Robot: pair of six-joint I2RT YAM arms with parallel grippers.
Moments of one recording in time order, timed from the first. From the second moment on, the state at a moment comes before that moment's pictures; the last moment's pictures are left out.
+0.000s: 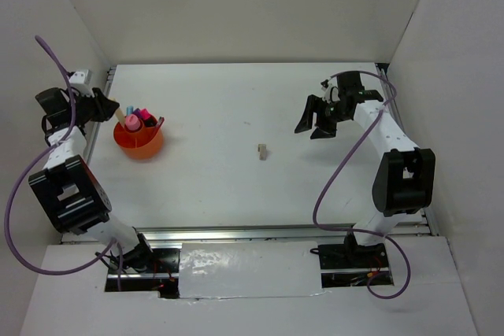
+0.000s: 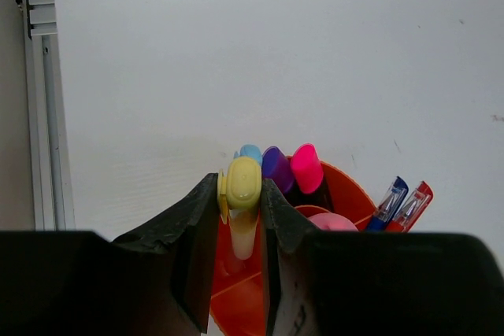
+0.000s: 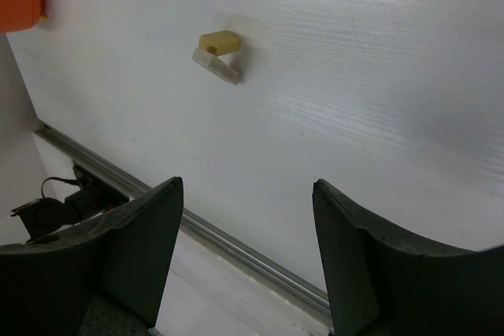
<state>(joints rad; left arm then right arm) 0.57 1.59 1.13 0.03 0.79 0.16 0.08 1.65 1.35 -0.78 -0.55 0.28</state>
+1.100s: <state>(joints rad) 0.43 1.18 1.11 -0.02 0.84 0.20 0.51 1.93 1.52 -0.66 -0.19 0.26</state>
